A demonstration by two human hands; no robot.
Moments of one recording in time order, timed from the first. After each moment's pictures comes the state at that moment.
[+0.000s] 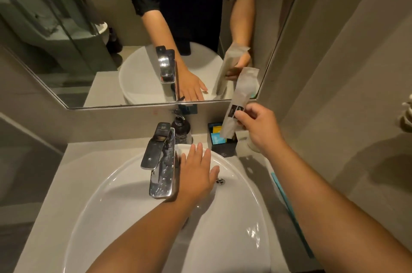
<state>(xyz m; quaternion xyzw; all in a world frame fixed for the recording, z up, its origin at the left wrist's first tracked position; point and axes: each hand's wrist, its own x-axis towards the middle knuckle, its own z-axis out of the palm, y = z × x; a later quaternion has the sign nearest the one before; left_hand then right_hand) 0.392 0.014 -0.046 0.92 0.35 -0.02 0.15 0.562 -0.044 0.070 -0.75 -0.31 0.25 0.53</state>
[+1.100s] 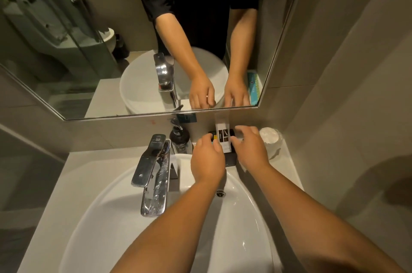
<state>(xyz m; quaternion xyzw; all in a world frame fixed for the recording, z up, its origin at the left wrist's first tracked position) 0.465 0.022 -0.010 0.75 0.54 0.21 0.32 0.570 -0.026 -0.010 -0.86 -0.32 0.16 0.37</state>
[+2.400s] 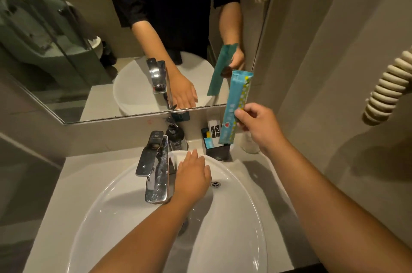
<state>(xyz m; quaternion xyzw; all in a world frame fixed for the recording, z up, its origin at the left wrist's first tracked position) 0.398 0.012 -0.030 0.89 0.39 0.01 0.22 0.574 -0.060 0.087 -0.72 -0.29 0.26 0.58</state>
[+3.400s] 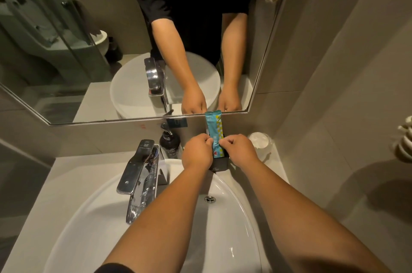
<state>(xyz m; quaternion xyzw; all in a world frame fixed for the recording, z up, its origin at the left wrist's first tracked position) 0.487 0.057 -0.010 0.77 0.52 0.12 0.34 0.590 -0.017 -0.014 -0.84 -0.34 0.25 0.34</state>
